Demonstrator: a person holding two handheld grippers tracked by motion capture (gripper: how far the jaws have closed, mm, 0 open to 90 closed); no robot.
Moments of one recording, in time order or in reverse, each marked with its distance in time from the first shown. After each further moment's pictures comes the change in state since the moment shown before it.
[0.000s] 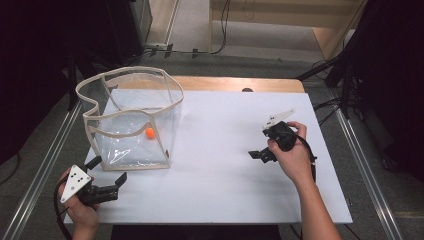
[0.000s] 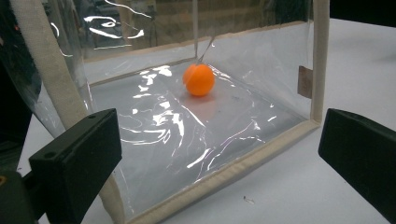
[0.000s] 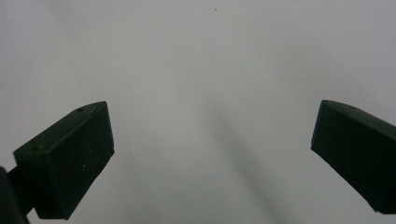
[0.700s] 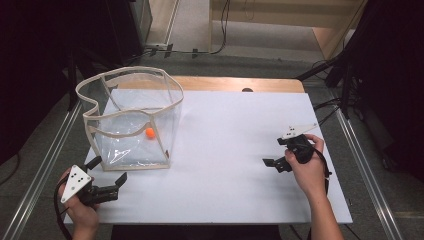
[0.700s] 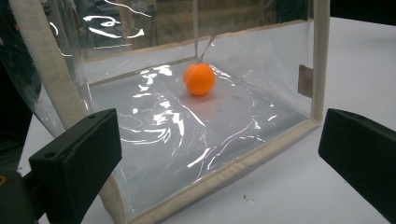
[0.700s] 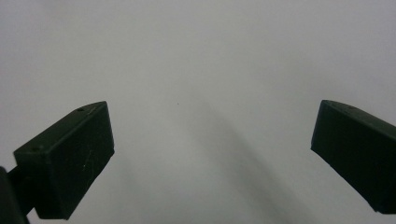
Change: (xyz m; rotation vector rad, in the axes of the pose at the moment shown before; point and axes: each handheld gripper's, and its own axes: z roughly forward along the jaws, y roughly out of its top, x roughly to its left) left arm 0.000 0.000 0.000 0.004 0.003 0.004; right arm -0.009 -0.055 -0.014 -0.088 -0.029 0.068
